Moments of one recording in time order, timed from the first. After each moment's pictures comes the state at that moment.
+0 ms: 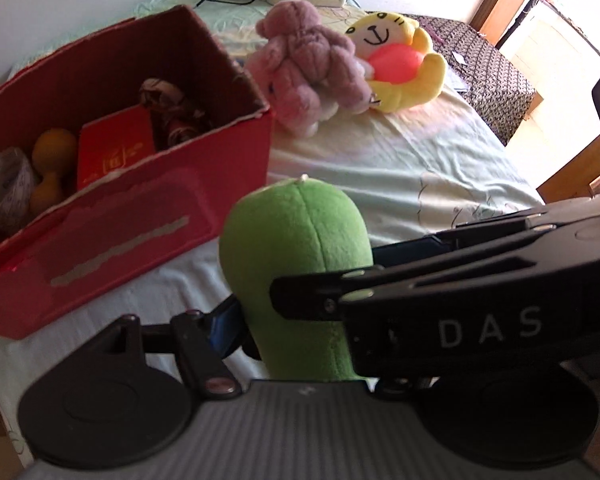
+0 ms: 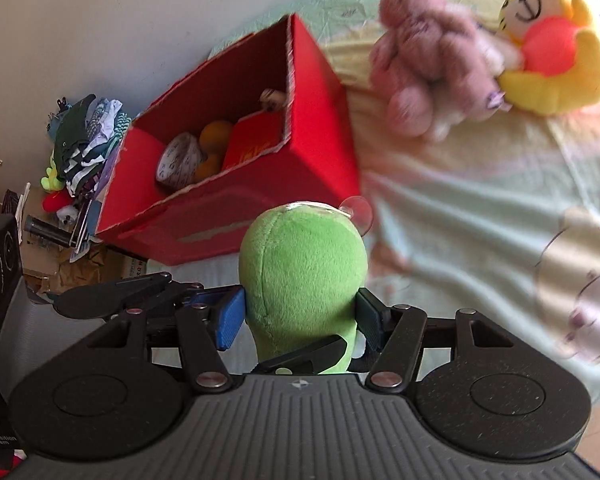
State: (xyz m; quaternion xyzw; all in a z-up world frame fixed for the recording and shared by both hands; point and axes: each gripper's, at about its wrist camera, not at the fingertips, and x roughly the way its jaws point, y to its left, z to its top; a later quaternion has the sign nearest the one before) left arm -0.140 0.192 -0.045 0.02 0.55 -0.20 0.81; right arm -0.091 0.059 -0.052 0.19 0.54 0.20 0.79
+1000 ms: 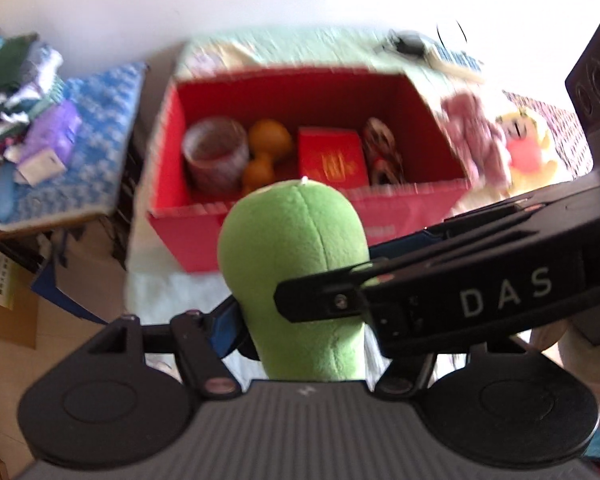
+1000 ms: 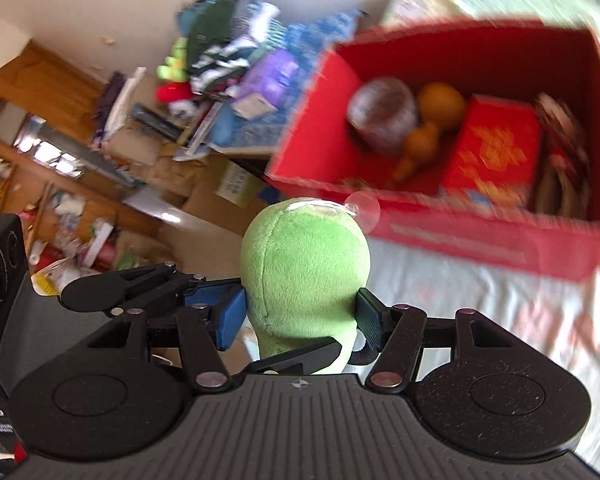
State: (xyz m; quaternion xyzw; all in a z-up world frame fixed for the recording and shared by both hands) left arm -0.187 0.315 0.033 -0.03 0.50 0.00 0.86; right arm -0.064 0.199 0.000 0.10 0.54 0.42 0.72
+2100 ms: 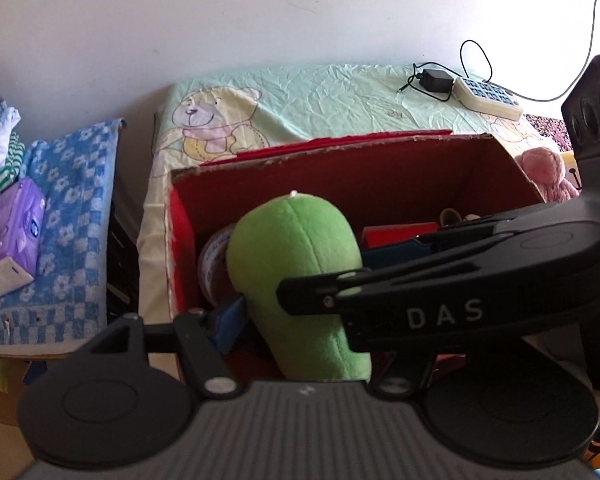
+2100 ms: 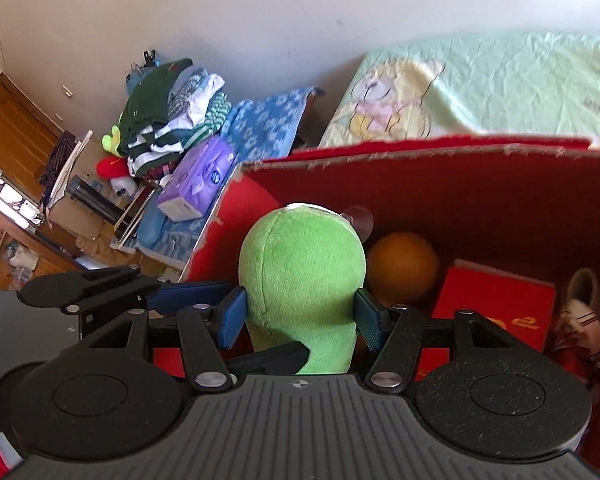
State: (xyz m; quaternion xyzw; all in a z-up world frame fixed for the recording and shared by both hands) left arm -0.047 0.392 -0.033 -0.01 0.47 -0.05 0.88; right arm 0.061 0.255 -0.063 0.10 0.48 0.37 0.79
